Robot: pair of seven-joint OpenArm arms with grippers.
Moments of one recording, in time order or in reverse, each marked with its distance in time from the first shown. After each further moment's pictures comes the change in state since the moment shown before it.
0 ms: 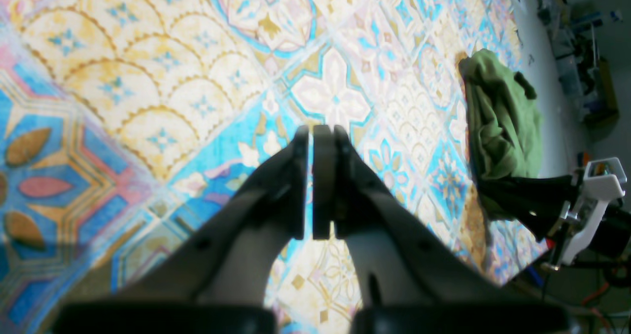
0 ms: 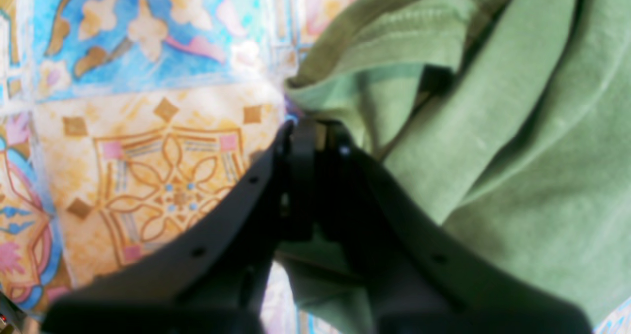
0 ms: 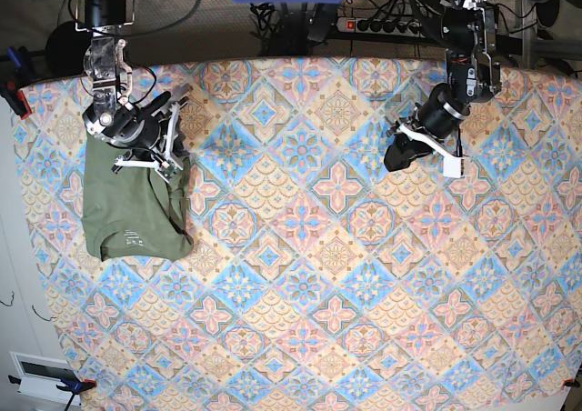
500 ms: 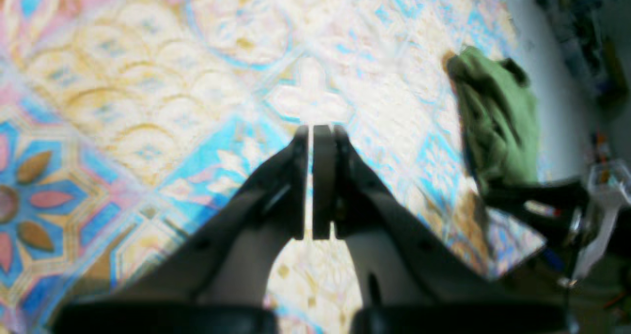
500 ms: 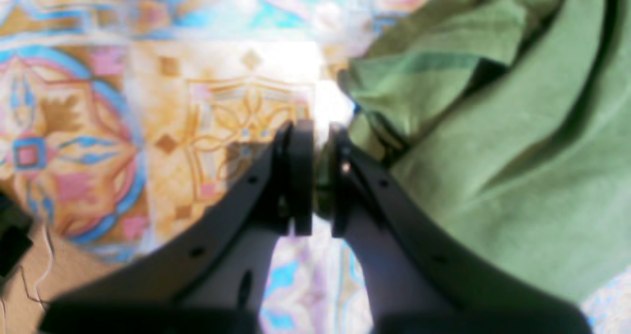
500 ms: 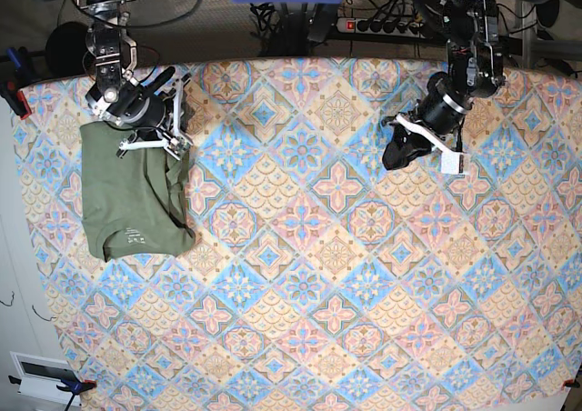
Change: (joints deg) left arm 3.7 -0.2 0.0 9.3 4.7 -0.2 0.2; right arm -7.1 -0.3 -0.1 11.8 -1.1 0.3 -4.5
